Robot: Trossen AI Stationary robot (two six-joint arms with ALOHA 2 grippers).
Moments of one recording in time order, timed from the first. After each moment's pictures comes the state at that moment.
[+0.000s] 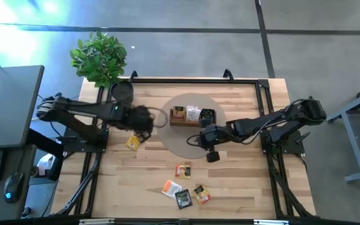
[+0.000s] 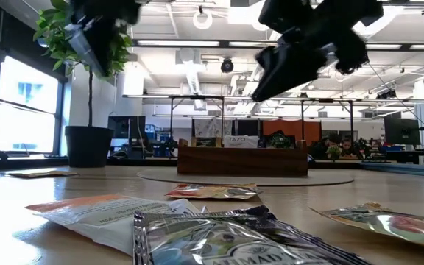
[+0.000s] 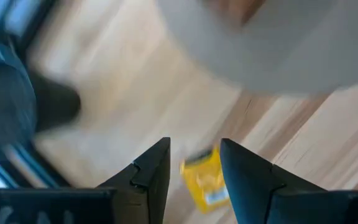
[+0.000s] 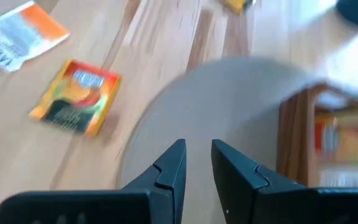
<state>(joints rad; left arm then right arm) -0.11 1.35 1.26 -1.30 -0.41 -0.71 0.14 1.51 0.90 -0.16 0.09 -0.18</state>
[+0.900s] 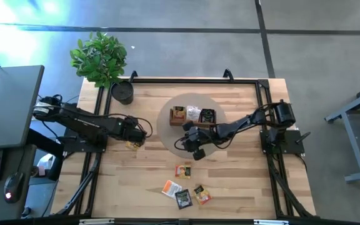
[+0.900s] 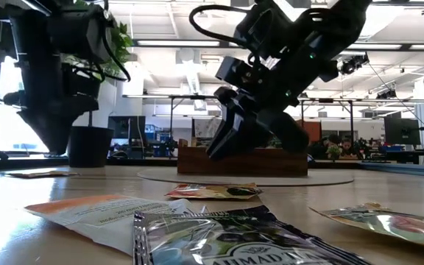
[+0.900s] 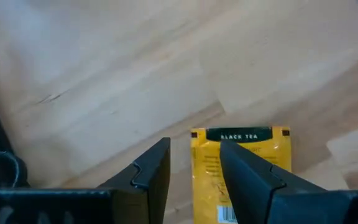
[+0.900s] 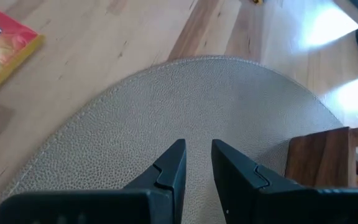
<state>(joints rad) -0.14 1.31 0.68 -0.92 -0.37 -1.20 0.07 1.87 0.95 0.18 0.10 -0.50</state>
